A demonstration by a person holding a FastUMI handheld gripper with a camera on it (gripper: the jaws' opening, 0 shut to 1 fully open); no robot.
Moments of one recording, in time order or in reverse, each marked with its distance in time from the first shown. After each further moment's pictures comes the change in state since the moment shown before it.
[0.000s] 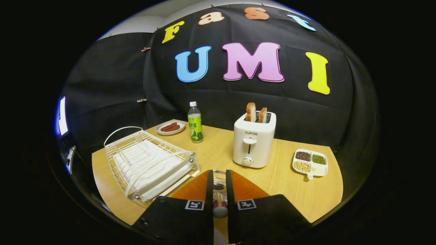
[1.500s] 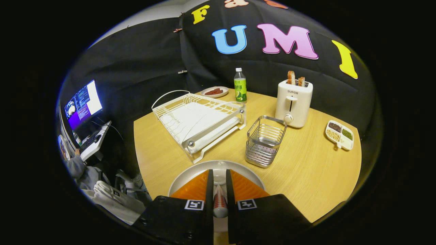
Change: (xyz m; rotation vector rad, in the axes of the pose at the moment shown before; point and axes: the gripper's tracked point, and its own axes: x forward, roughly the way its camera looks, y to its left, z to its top) arm -0.105 0.075 -0.113 -0.047 0.313 0.327
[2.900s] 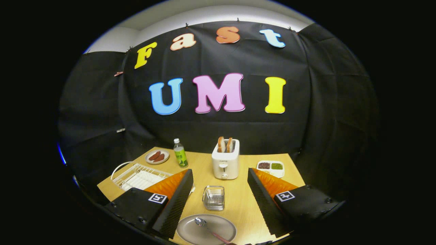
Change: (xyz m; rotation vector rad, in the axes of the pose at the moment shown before) arm -0.154 -0.045 0.216 0.195 -0.475 -0.655
